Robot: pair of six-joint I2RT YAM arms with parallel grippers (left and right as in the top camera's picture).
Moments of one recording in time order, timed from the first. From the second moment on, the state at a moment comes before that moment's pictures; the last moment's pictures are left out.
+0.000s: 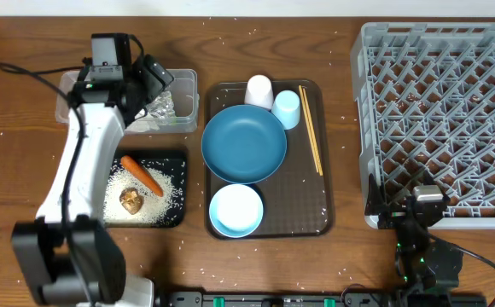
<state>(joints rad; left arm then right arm) 0.04 1.63 1.38 -0.71 0.06 -0.74 0.01 0.02 0.01 -0.07 -0.06 -0.01</state>
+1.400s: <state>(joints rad) 0.04 0.79 1.06 -1.50 0.07 -0.72 0.01 0.02 0.01 -0.07 -0.06 -0.01</state>
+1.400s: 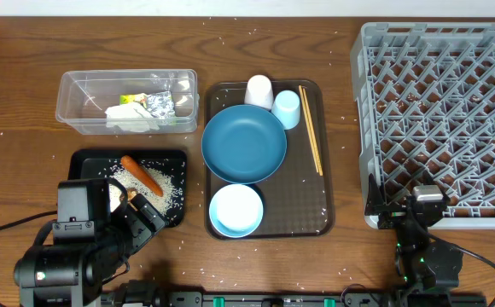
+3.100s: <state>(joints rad) 0.00 0.03 0.02 -0.10 0.14 -0.17 0.01 0.02 0.01 -0.07 -0.06 -0.01</state>
